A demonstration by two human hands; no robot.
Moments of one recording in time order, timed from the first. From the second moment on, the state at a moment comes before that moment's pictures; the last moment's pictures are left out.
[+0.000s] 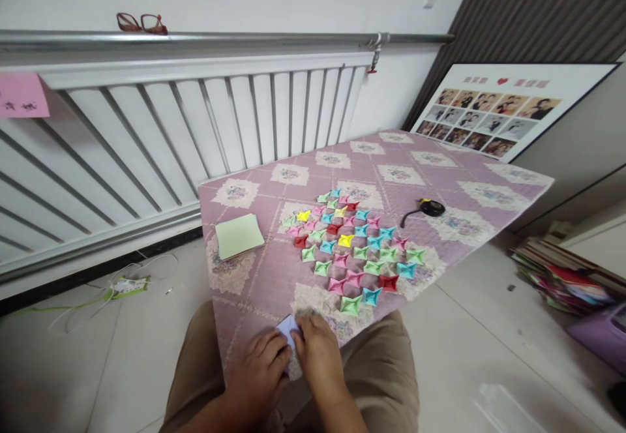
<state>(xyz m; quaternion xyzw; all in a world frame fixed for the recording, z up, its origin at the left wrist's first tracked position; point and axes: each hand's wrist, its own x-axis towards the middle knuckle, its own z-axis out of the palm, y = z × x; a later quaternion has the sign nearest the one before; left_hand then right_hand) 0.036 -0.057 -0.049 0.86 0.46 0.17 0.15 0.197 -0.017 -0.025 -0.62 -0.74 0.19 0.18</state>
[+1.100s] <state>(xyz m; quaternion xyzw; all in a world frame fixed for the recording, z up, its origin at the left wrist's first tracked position) 0.035 0.006 -0.005 0.78 0.54 0.09 0.29 0.208 -0.008 -0.014 -0.58 -0.75 0.25 0.19</state>
